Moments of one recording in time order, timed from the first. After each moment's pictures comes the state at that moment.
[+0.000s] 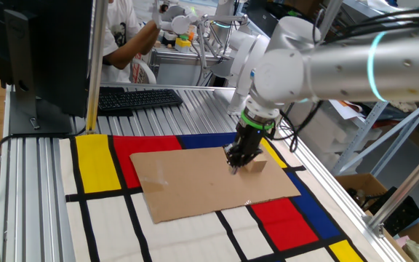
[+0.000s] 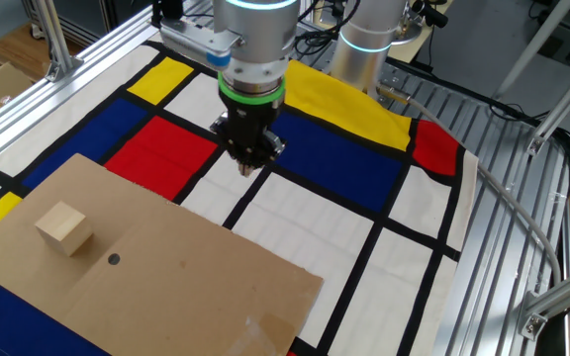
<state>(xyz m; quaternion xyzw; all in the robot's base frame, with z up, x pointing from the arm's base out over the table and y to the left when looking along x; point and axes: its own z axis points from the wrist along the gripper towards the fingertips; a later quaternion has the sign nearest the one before) 0.565 -0.038 0.160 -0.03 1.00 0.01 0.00</state>
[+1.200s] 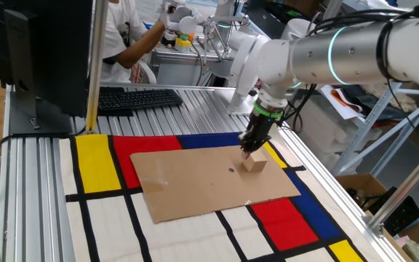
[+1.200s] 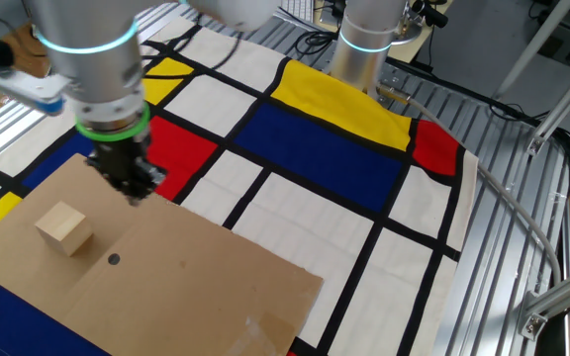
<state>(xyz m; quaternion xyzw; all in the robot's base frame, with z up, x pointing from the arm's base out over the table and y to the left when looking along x) 0.647 -0.146 0.132 -0.06 1.00 0.01 0.01</state>
